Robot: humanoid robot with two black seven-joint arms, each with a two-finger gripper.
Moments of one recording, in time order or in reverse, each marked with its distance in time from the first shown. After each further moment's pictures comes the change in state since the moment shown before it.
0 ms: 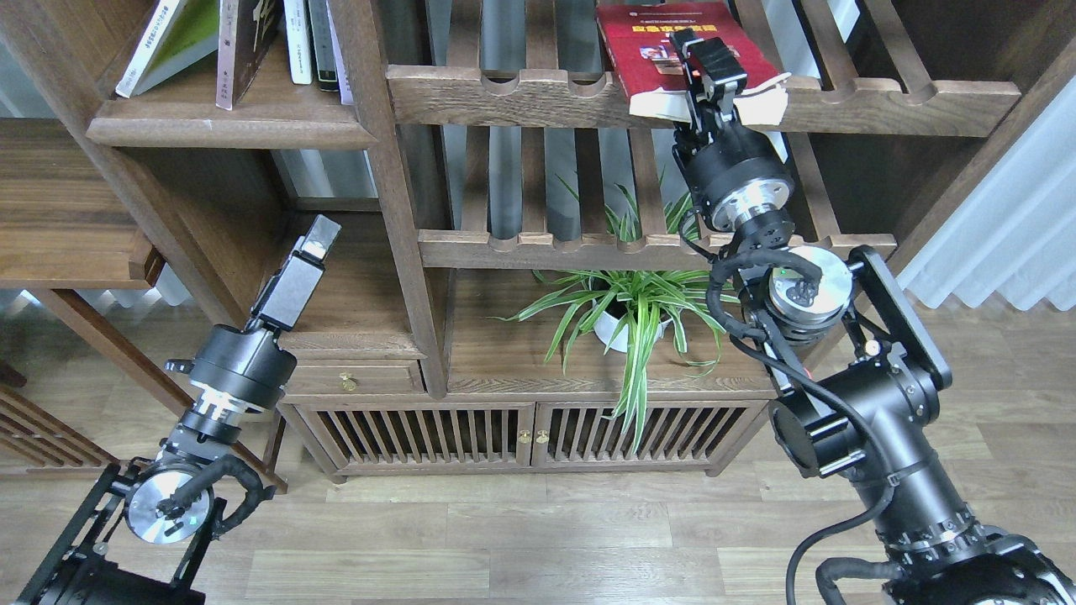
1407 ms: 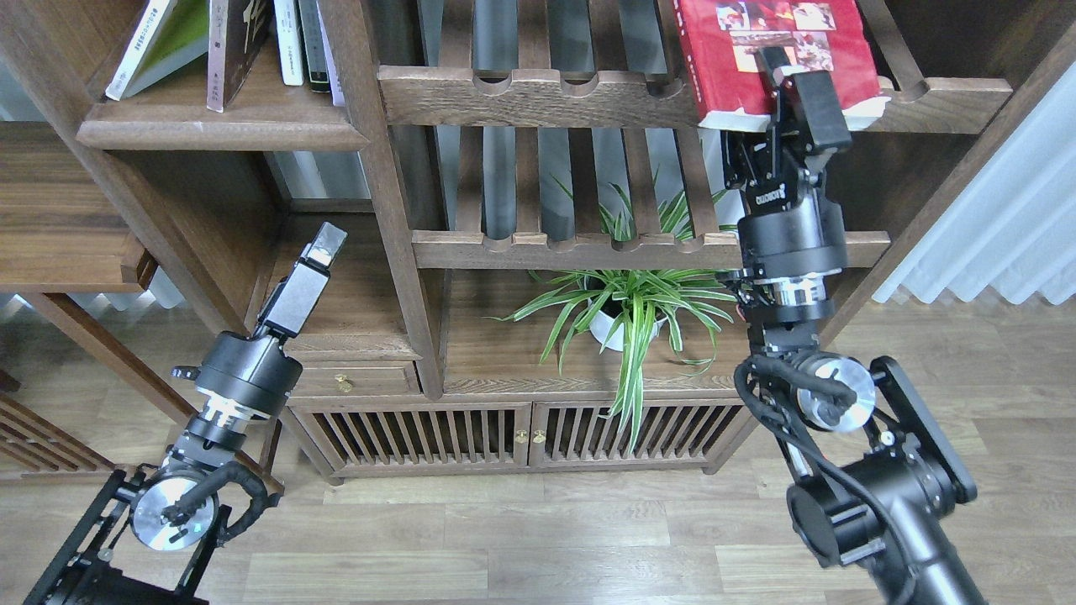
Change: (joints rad) left arm 0.015 -0.003 0.013 -0.003 -0.012 0.000 -0.001; right arm -0.297 0.046 0.013 0.167 0.027 0.684 0.012
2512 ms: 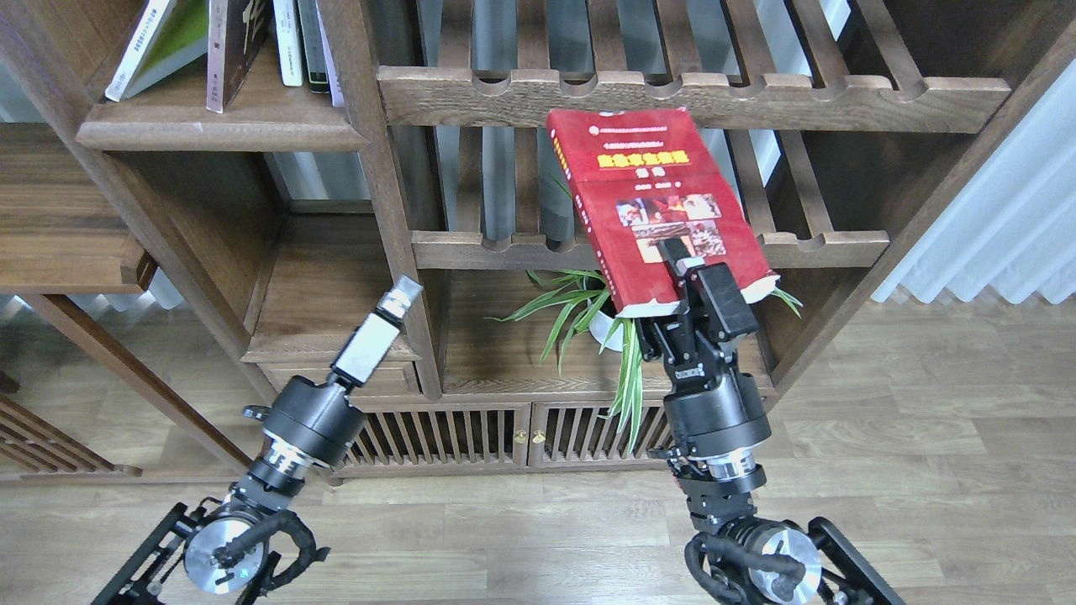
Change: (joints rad) left arm 0.052 0.000 0.287 -0.020 -0.135 0.000 -0.015; right arm -0.322 0.006 -0.224 -0.042 -0.016 0.099 -0.045
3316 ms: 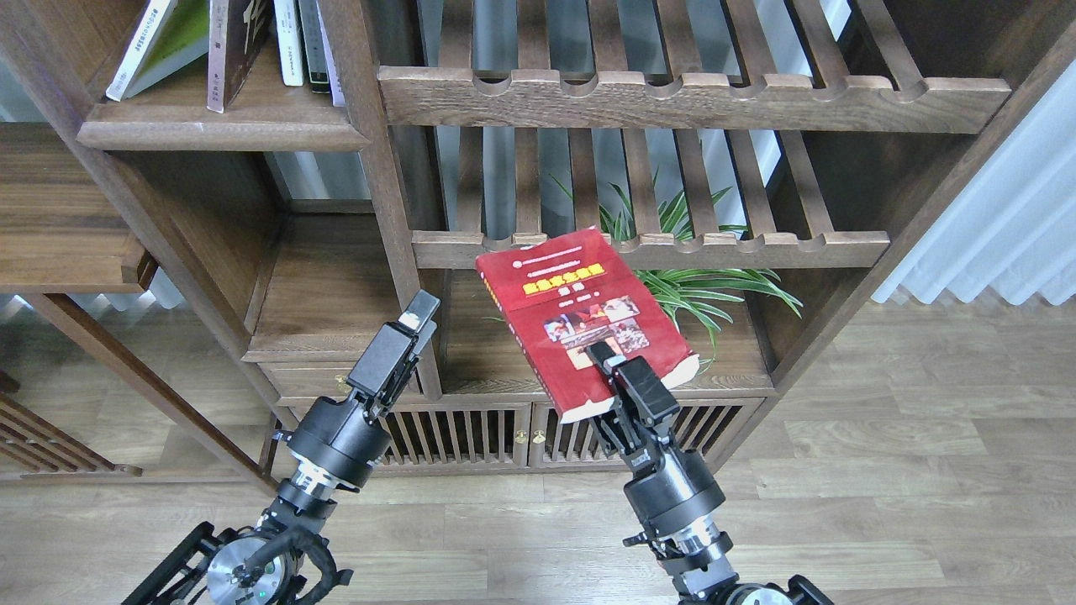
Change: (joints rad) left arm 0.041 0.000 0.065 0.002 -0.157 0.000 0.002; right arm -0.061 -0.006 -0.097 -0.119 -0.042 -0.001 -0.092
